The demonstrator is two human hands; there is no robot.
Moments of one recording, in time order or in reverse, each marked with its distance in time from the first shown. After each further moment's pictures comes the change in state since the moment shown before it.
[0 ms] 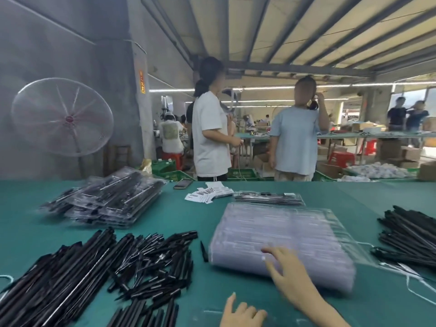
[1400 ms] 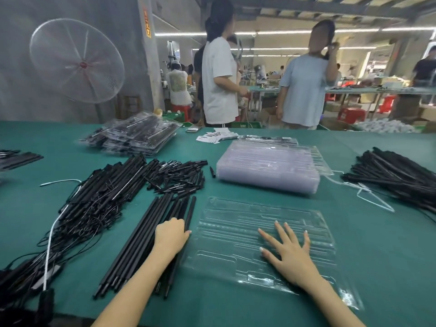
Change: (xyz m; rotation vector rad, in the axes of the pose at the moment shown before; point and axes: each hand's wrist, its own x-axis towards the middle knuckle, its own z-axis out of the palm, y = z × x) left_hand -0.158 -0.067 -0.075 0.240 -0.502 -0.494; right_hand -0.214 -0.004 -0.001 -0.338 -0.456 0.112
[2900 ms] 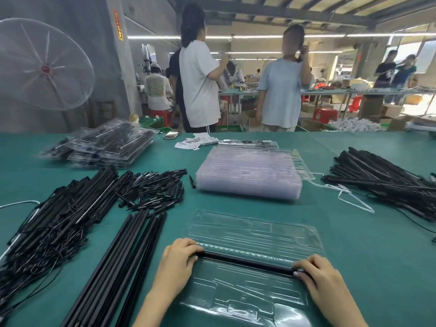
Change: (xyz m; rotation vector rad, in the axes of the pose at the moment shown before) left_hand -0.016 0.049 0.009 -0.617 0.201 0.348; right_hand -0.056 0.052 -0.023 0.217 0.460 0.030
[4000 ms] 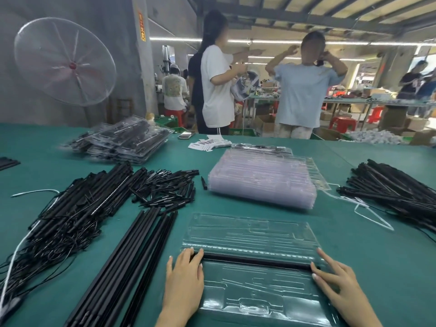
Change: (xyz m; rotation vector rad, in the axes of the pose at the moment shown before) left_hand -0.028 0.022 0.015 0.184 -0.054 -0.345; right_hand 0.014 0.031 0.001 0.192 -0.070 0.113
